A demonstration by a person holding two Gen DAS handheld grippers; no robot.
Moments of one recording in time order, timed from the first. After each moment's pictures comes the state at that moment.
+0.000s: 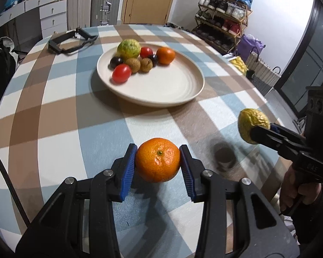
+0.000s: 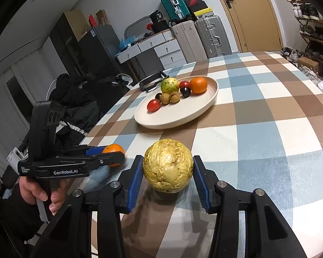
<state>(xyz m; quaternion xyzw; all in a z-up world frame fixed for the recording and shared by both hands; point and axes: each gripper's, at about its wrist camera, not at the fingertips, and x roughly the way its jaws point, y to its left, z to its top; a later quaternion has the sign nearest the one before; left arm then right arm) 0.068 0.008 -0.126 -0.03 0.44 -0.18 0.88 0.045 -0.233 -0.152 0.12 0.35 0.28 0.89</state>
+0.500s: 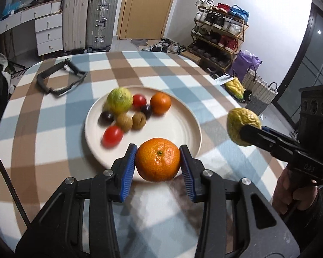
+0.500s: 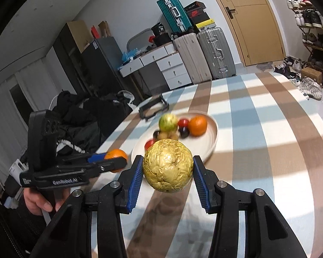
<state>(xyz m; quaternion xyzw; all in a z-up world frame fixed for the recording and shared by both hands) 0.151 -0.011 -0.079 -0.05 0.40 -0.19 0.90 0.111 -0.241 -0.106 0.14 0.31 0.29 0.90</state>
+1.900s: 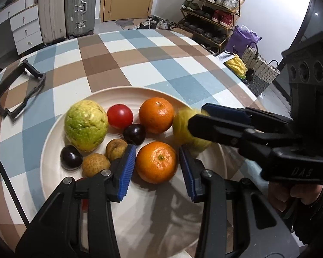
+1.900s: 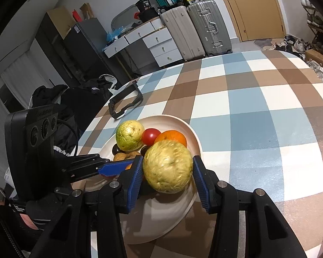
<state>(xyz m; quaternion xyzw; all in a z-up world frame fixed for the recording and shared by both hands) 0.263 -0.060 -0.131 0.00 0.46 -0.23 0.86 0.251 -0.218 -0.145 0.12 0.40 0.28 0.87</state>
